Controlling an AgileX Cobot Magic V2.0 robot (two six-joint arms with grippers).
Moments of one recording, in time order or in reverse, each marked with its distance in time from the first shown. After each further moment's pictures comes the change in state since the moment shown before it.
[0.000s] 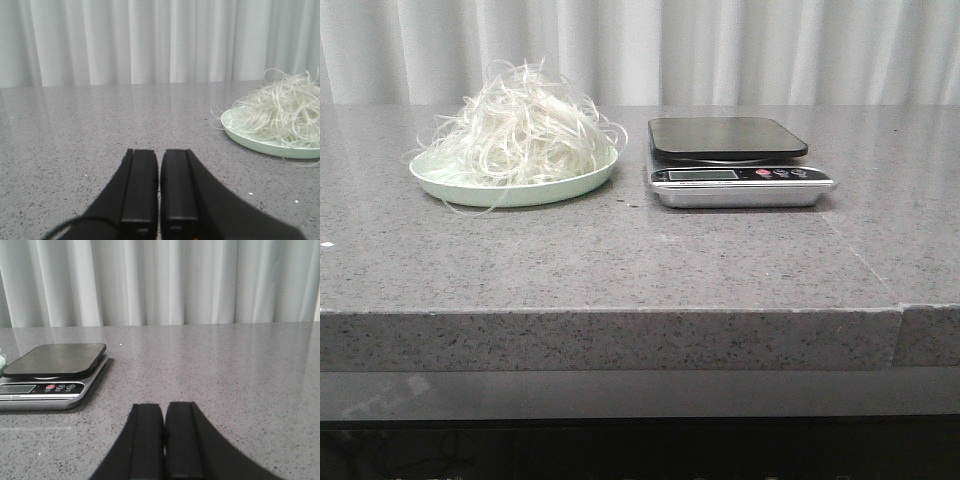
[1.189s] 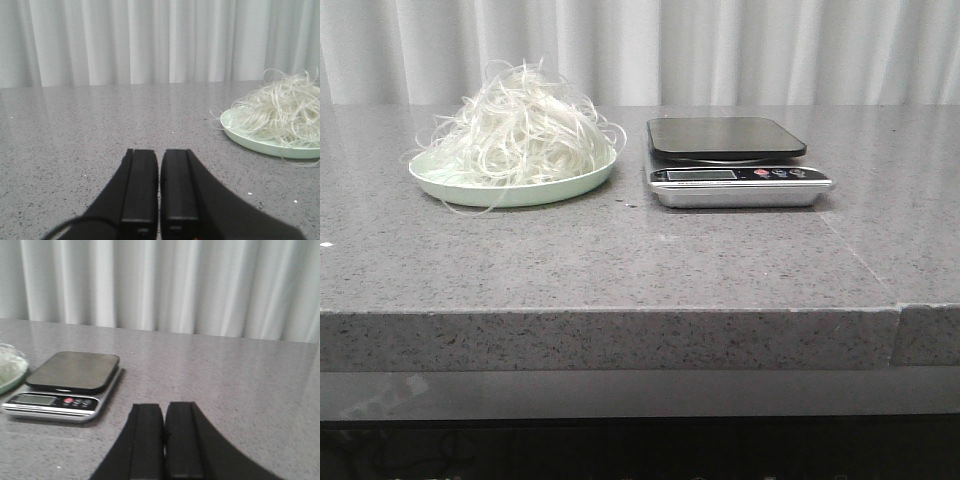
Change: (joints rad) left arm 0.000 0.000 0.000 0.000 0.000 0.000; right arm 0.060 0.045 -0.256 -0.087 0.262 0.003
